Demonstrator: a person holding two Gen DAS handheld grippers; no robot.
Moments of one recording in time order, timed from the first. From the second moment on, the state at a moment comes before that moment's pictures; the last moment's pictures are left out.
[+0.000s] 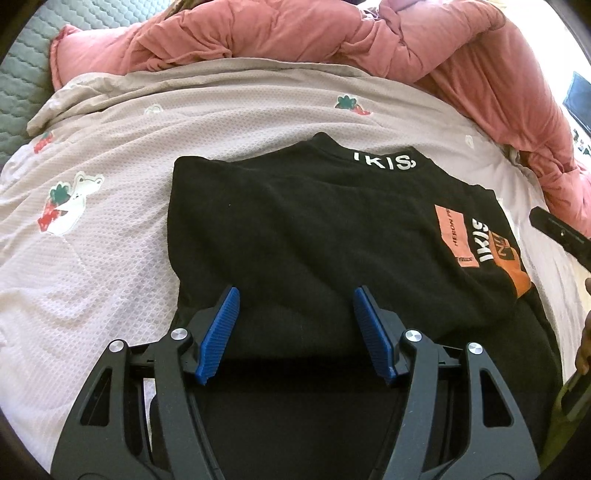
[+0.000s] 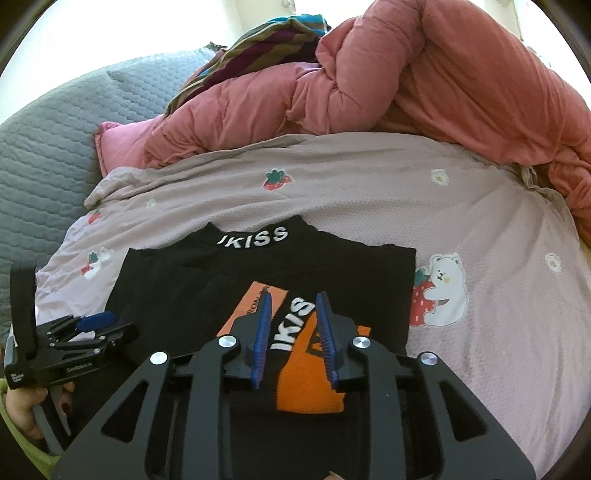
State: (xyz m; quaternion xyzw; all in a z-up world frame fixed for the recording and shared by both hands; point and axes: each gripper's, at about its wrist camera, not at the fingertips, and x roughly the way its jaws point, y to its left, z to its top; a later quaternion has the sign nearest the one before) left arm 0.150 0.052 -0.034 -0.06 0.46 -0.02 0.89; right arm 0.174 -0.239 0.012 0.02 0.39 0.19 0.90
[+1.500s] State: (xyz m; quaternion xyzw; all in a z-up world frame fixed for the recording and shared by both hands) left arm 0.127 0.053 -0.022 -0.06 0.44 -0.01 0.89; right arm 0.156 -0.211 -0.023 -0.05 0.45 0.22 0.86
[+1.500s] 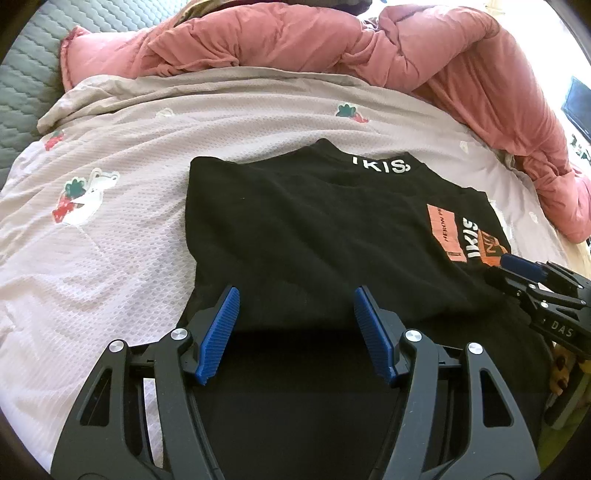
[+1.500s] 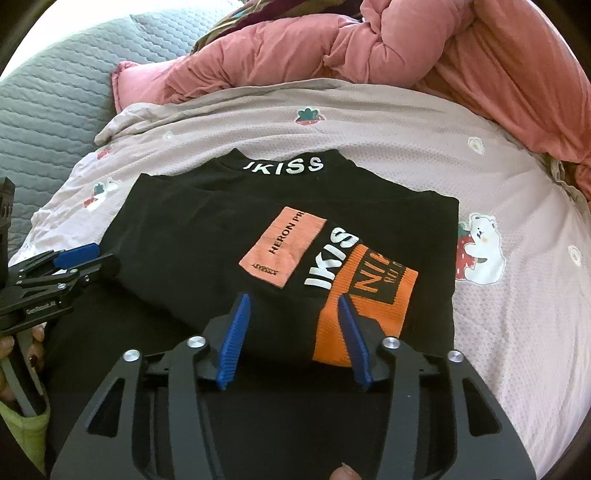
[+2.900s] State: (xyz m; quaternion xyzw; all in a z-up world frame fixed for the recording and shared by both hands) left arm 0.054 0.056 0.029 -0.02 0.40 0.04 0.92; right arm 0.106 -0.263 0.032 -0.02 0.40 0.20 0.89
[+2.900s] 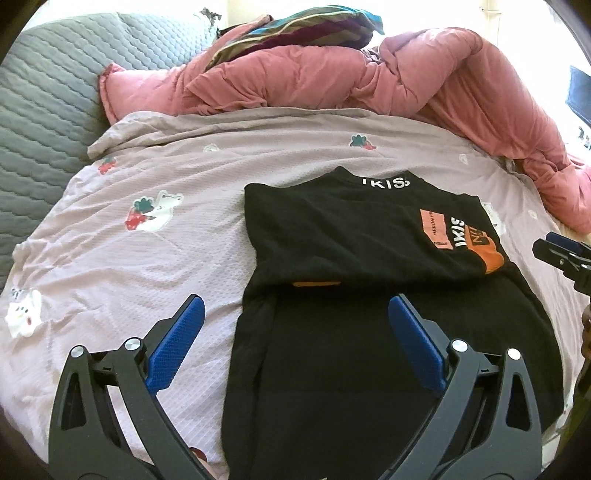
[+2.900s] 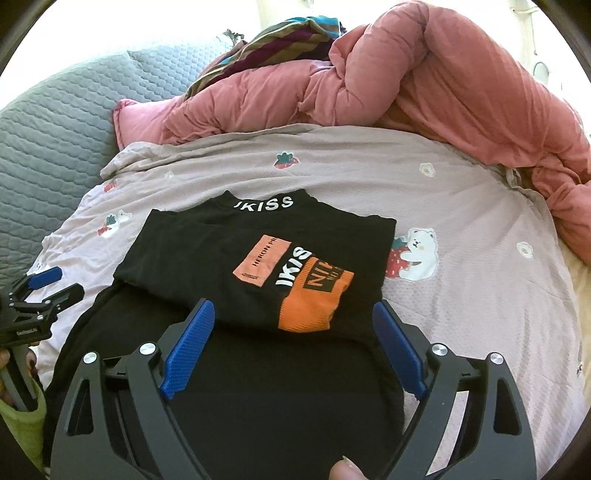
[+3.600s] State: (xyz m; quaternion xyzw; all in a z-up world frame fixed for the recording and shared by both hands) left arm 0.001 0.091 0.026 -0.05 0.41 0.06 0.91; right arm 0.067 -0.284 0.034 -0.03 0.41 0.20 0.89
